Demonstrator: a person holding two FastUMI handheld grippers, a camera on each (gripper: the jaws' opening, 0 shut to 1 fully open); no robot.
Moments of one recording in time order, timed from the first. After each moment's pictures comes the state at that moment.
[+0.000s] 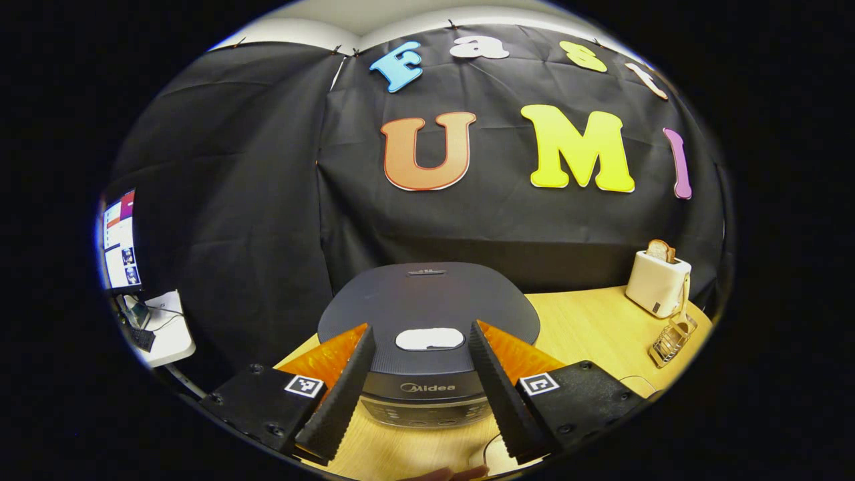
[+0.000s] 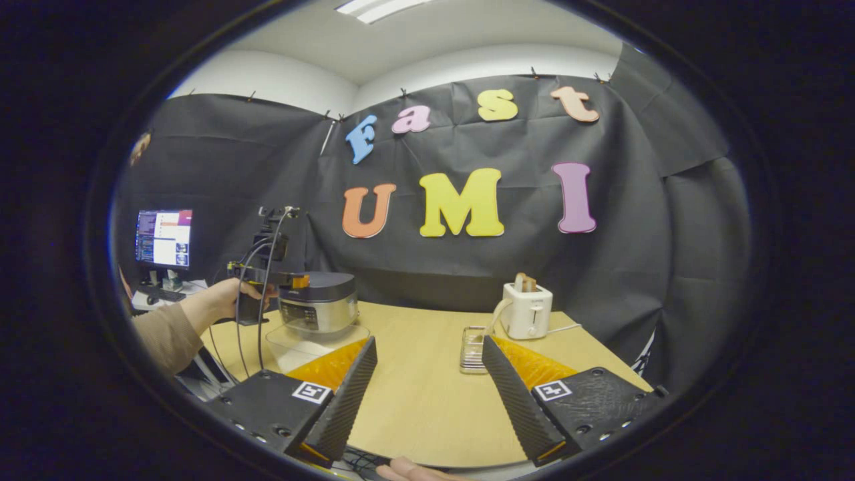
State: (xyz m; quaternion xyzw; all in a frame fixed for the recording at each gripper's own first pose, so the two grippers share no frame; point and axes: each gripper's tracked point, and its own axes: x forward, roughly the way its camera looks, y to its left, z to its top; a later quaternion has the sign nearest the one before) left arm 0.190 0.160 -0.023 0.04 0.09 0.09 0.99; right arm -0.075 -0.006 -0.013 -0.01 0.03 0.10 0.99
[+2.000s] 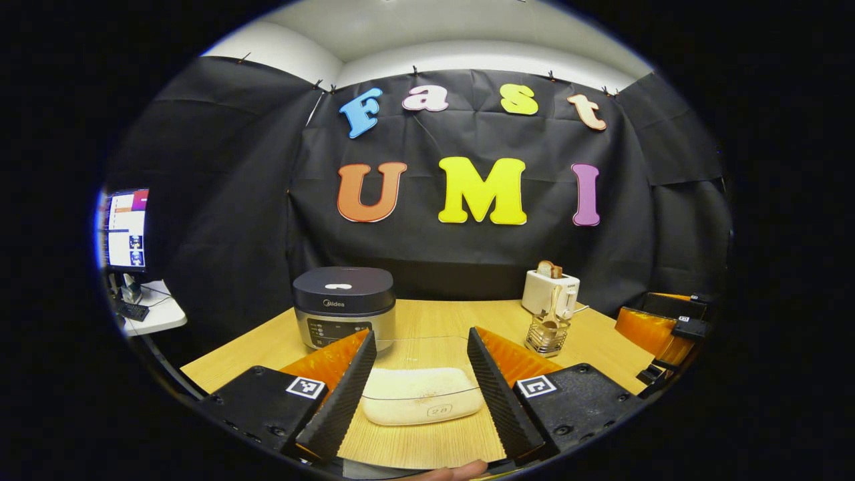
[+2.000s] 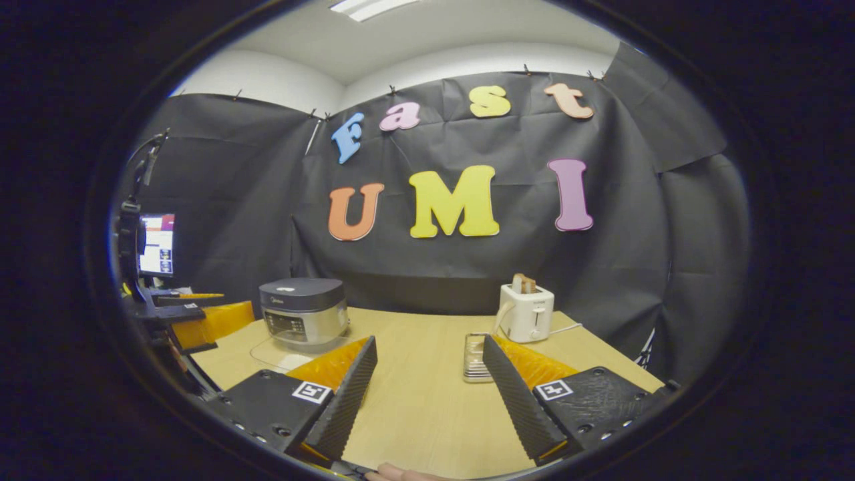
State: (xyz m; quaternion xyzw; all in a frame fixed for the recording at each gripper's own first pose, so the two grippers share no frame) left arm -0.039 -0.007 0.000 0.01 0.03 -0.02 1.00; right arm -0.040 0.017 -0.018 0.00 0.03 0.06 1.00
